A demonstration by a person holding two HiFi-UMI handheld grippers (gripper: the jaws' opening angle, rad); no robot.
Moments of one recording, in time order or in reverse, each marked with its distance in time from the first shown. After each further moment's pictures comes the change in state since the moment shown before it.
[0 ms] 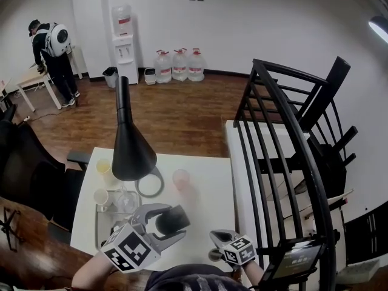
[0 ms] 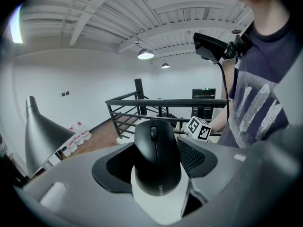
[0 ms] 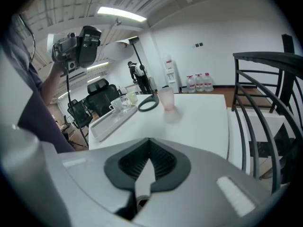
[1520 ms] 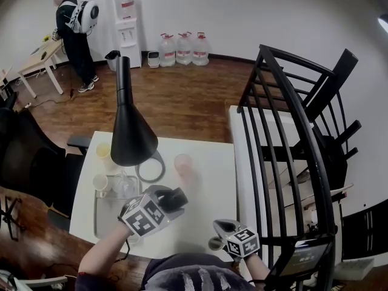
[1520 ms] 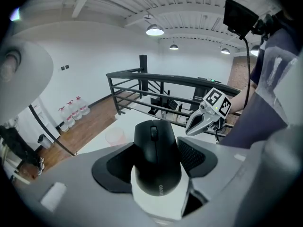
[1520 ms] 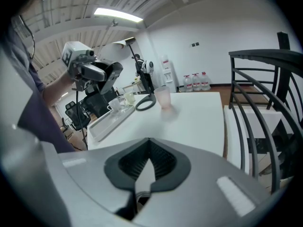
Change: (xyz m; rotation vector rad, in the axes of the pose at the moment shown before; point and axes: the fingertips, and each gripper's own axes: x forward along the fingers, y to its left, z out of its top) left arm 0.074 0.026 -0.100 -0.152 0.250 -0.033; right arm -0.006 -0.006 -0.006 0.030 -0.004 -0.019
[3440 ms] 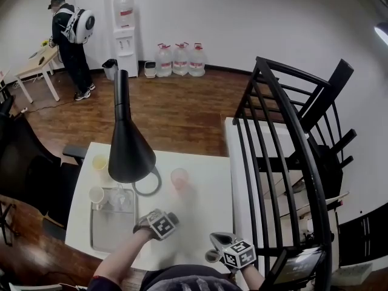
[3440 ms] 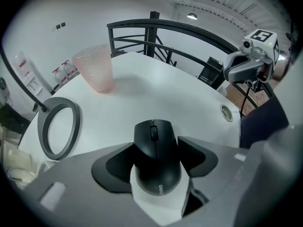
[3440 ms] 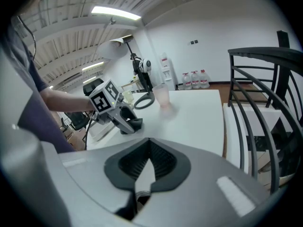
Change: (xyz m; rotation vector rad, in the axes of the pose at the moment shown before) left arm 0.145 0.010 -0.161 -0.162 0.386 -0.050; right arm 0.005 -0.002 -0.006 0.013 0.027 -0.008
